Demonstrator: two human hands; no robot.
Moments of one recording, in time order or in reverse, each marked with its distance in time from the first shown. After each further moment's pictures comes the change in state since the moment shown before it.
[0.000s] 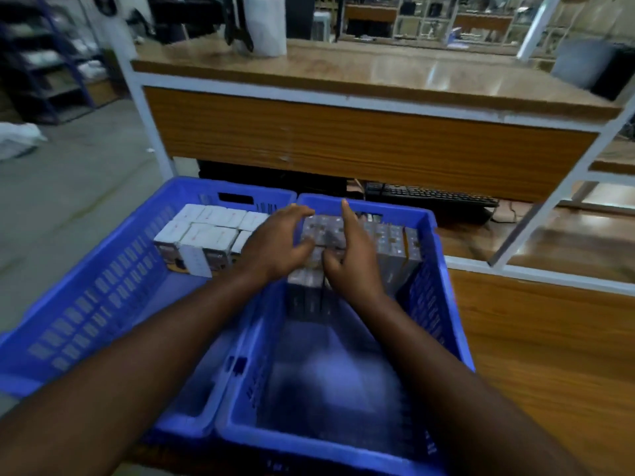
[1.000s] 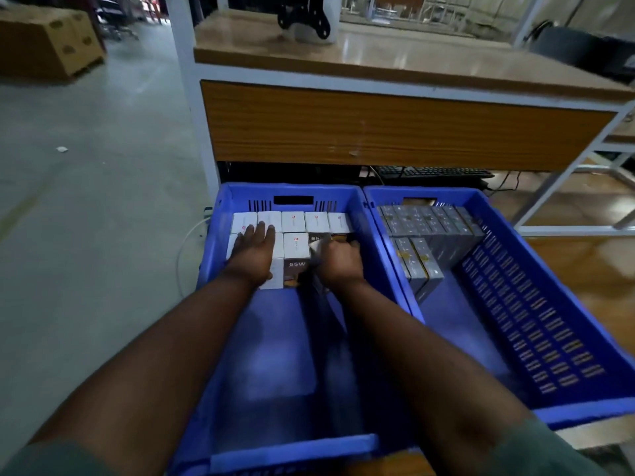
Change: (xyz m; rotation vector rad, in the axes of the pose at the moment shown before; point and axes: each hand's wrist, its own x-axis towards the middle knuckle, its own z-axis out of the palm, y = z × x) left_hand 0.003 -0.281 -0.069 0.480 -0.554 -0.023; right_hand 0.049 -0.058 0.243 -0.899 -0.316 0.490
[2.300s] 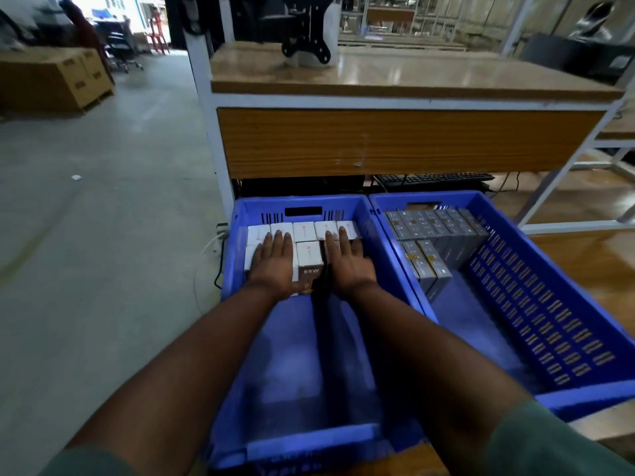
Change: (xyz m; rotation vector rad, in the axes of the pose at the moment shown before) left_hand -0.018 0.016 -0.002 -0.038 0.134 0.003; right_hand -0.027 -0.004 -0.016 -0.056 -0.065 -0.088
